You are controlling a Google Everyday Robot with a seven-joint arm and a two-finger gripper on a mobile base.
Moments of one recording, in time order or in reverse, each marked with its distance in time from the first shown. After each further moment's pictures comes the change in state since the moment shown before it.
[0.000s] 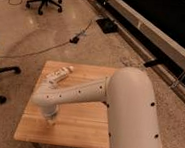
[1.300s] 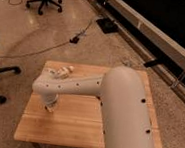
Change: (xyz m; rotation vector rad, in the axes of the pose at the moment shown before) arm -0.034 0.061 -0.013 -0.073 -0.015 -0.072
